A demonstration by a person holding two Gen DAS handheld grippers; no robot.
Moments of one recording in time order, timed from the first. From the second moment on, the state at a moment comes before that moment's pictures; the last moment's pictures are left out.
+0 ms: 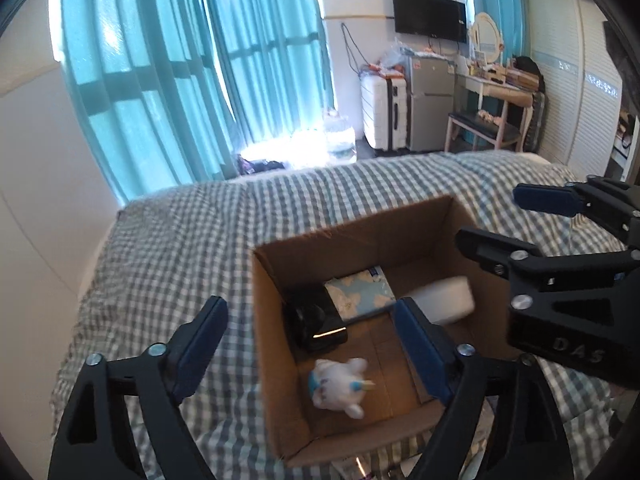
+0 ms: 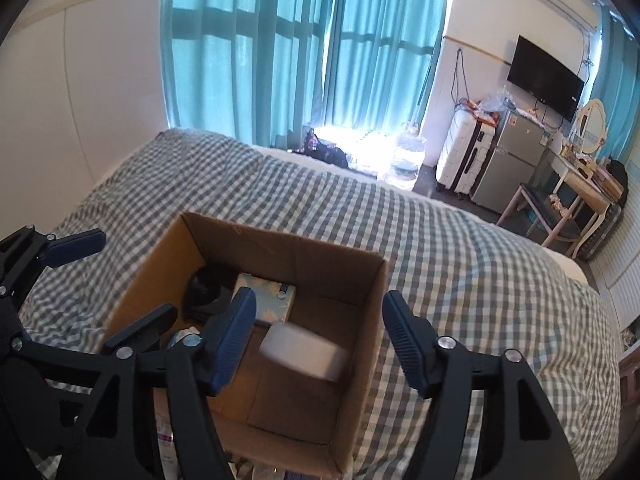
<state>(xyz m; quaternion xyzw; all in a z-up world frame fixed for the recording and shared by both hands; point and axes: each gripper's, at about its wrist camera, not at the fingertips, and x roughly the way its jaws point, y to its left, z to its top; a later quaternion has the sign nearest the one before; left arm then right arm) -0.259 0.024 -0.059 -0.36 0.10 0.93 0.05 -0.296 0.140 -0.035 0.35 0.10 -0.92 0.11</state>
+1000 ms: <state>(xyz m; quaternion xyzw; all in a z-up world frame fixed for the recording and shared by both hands) -0.098 0.025 0.001 -0.33 0.07 0.94 0.01 -0.097 0.199 0.047 0.29 0.09 -0.95 0.13</state>
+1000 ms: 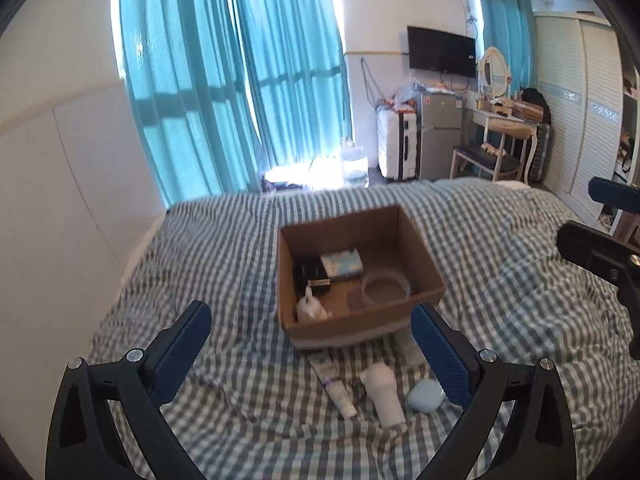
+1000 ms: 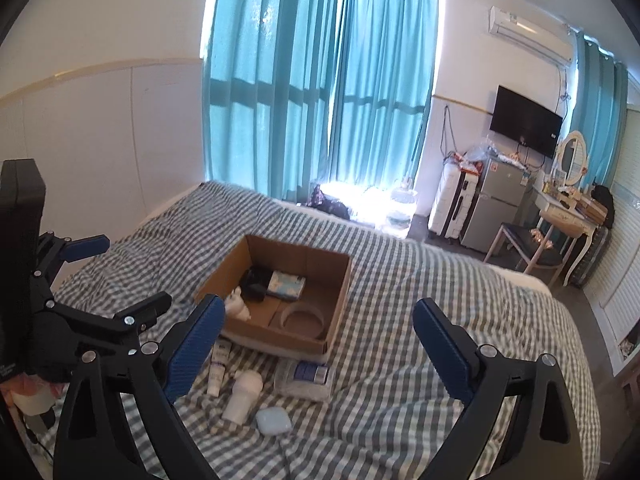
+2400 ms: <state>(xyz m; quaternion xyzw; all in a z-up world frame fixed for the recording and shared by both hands) -0.183 0.028 -0.234 -0.56 0.02 0.83 0.06 -0.155 0.169 -0.200 0.52 0.12 -0.83 0.15</state>
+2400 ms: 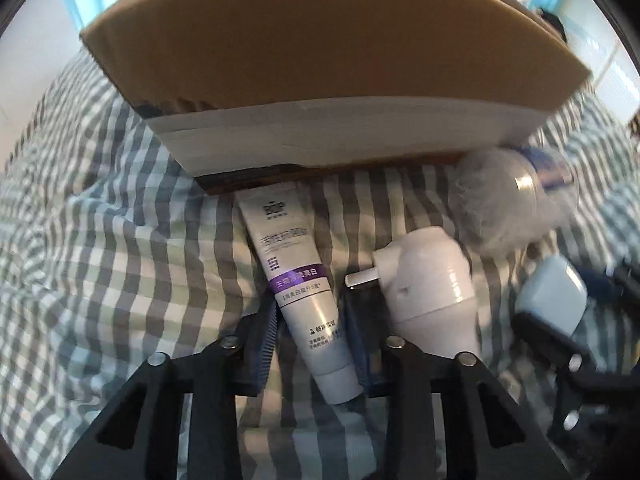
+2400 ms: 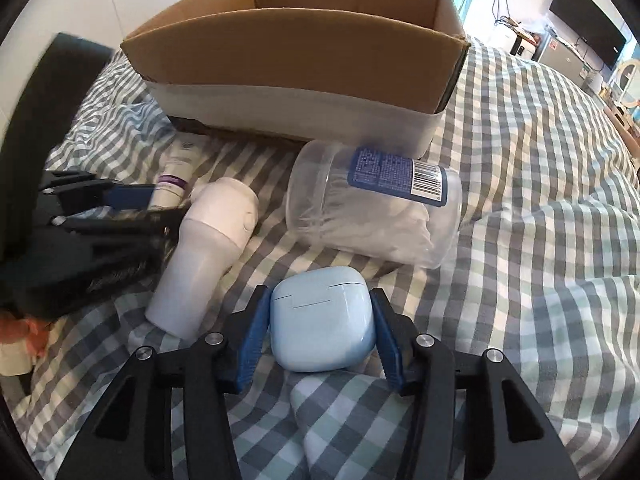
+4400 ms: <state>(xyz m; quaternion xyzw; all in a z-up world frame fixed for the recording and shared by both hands) -0.170 0.004 0.015 -0.34 0.01 0.94 0.09 -0.166 0.141 0.055 0.30 0.11 -0.94 0.15</state>
